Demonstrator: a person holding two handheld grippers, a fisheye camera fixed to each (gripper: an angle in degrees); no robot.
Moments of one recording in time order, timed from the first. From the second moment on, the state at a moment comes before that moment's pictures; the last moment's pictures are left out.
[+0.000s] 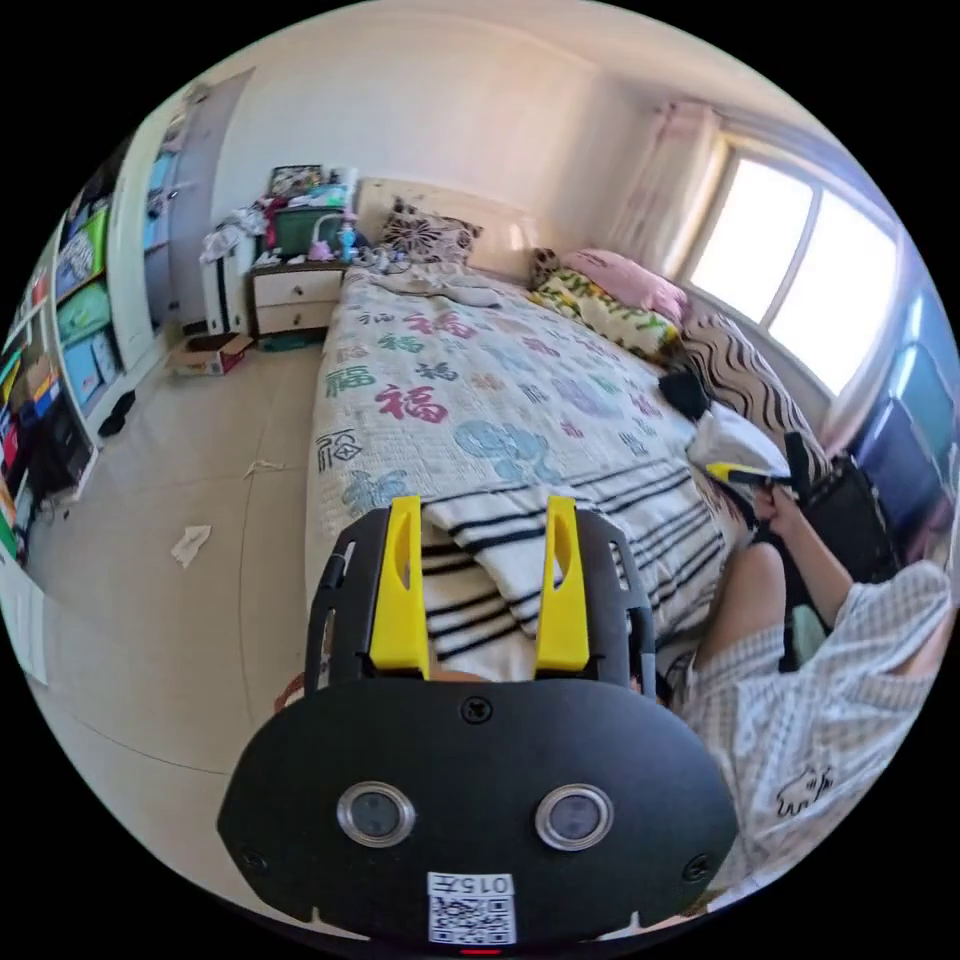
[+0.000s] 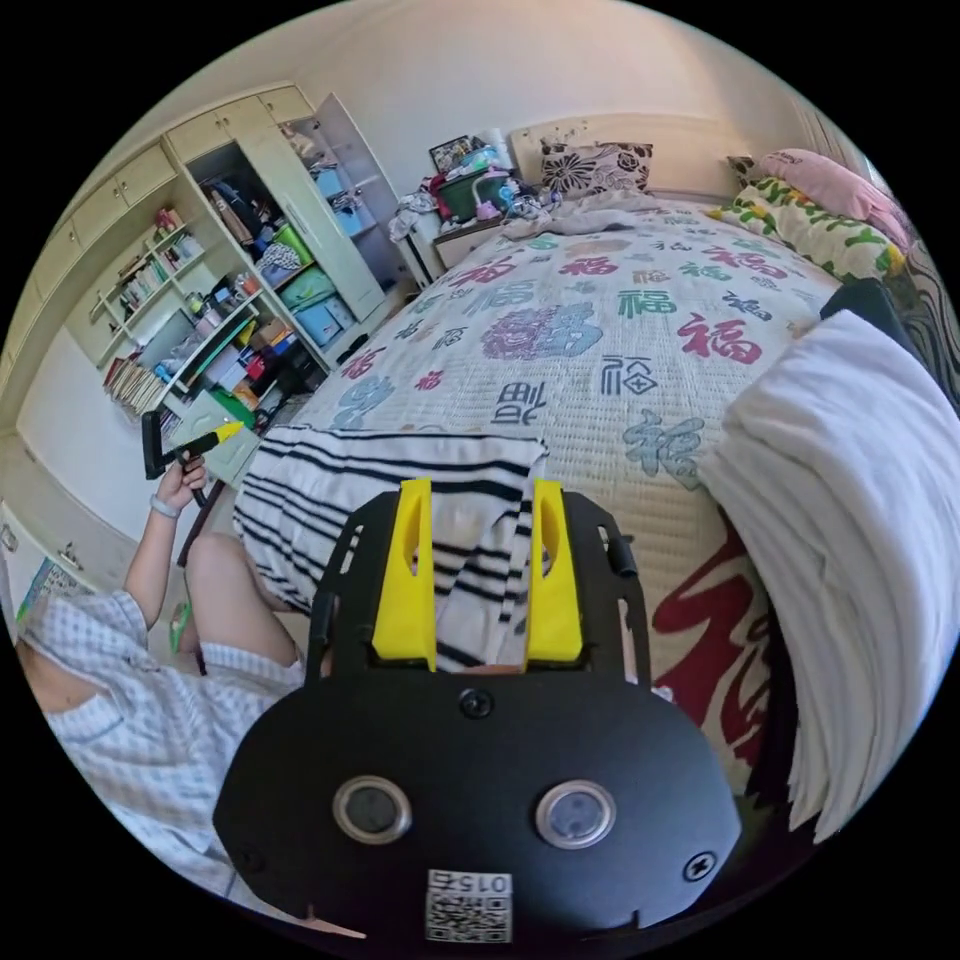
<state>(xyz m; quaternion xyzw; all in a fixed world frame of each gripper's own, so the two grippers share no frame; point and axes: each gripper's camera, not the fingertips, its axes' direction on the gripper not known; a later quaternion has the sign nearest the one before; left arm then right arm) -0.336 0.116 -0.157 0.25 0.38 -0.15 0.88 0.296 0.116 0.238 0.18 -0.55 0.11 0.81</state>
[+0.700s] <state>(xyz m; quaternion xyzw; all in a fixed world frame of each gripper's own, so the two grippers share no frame) -0.383 0.112 -0.181 0.27 0.39 -0.06 0.88 0.322 0.103 0.221 0.17 -0.57 0.06 0.80</state>
